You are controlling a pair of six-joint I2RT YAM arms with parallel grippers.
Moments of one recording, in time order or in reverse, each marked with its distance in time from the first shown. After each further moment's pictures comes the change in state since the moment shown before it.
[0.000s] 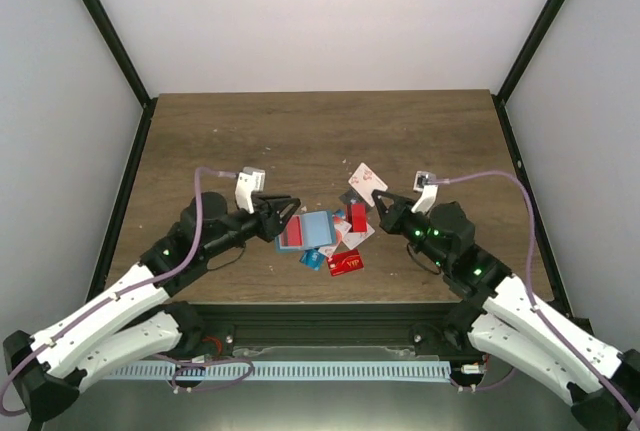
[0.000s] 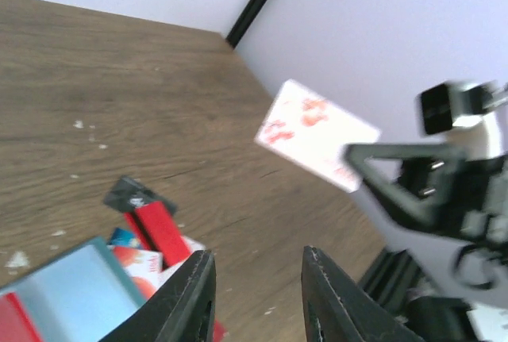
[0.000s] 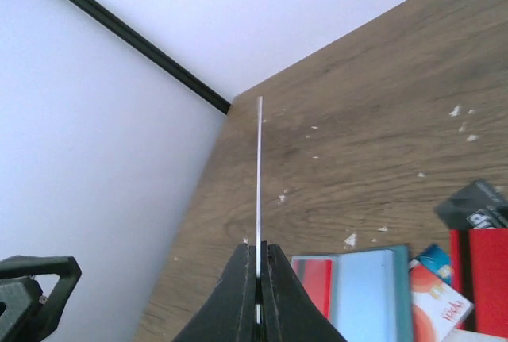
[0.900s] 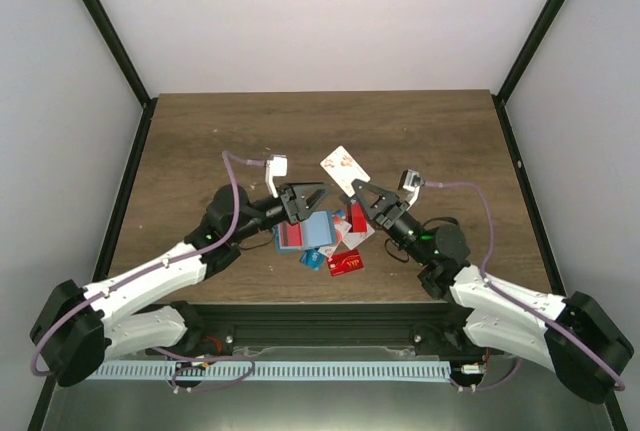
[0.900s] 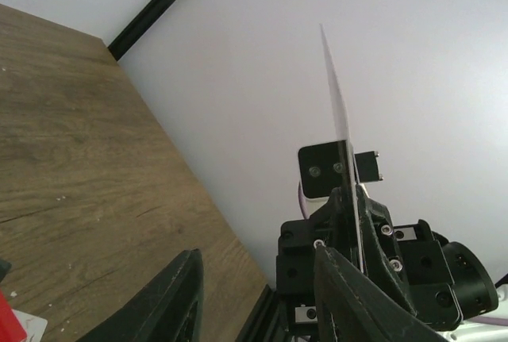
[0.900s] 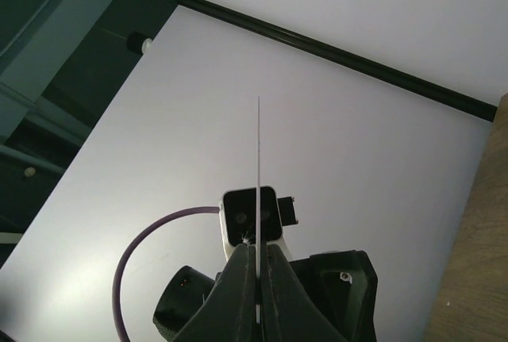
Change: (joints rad) left arm 0.024 0.269 -0.105 0.666 0.213 -0.320; right arm 0.038 0.301 -0.298 1.228 -0.202 0.495
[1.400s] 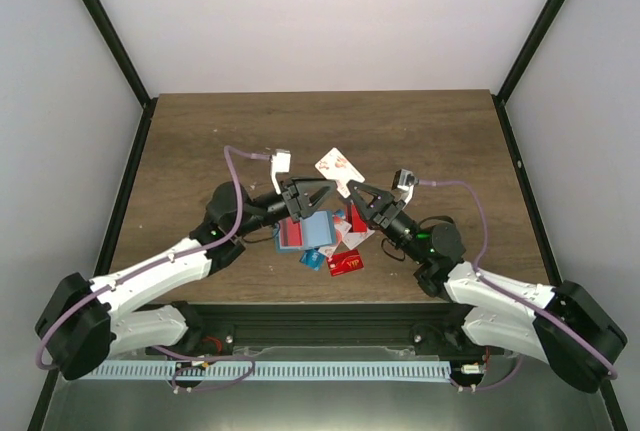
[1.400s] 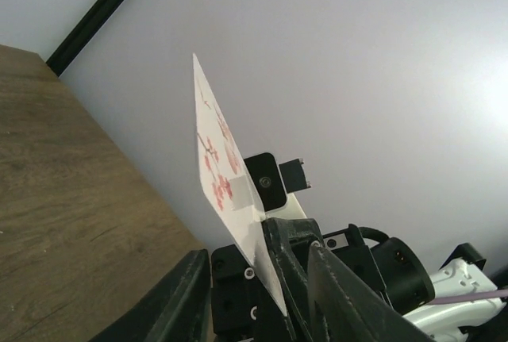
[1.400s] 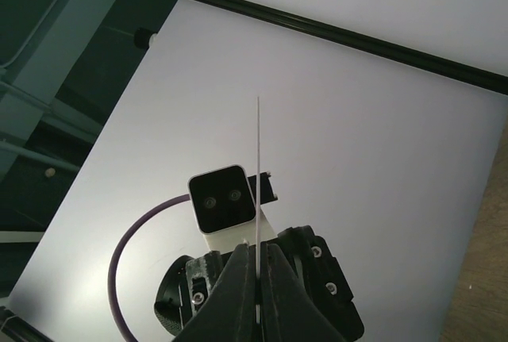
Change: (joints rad) left arm 0.000 0.057 0.032 0.134 0.087 -0.001; right arm 0.002 0.085 0.004 0.088 -0.033 0.068
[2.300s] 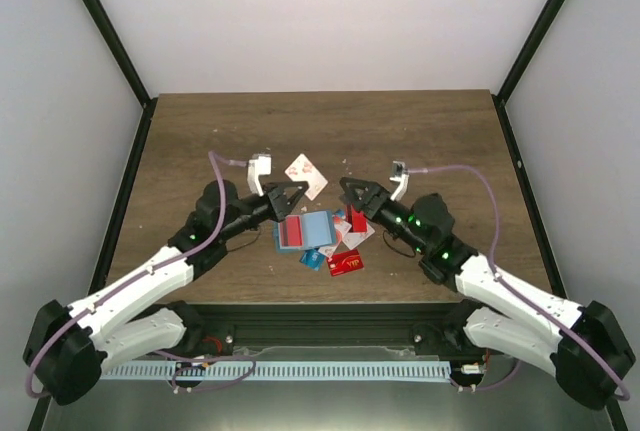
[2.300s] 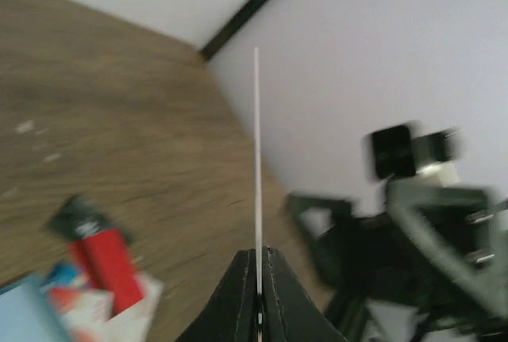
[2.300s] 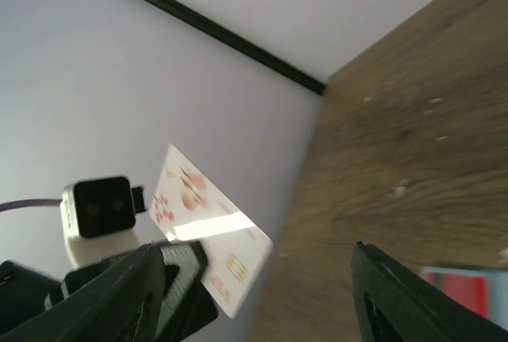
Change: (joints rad) left arm 0.082 -0.118 -0.016 -0.314 -0.104 0.078; right arm -0.048 -0.114 0.140 -0.624 0.010 -0.243
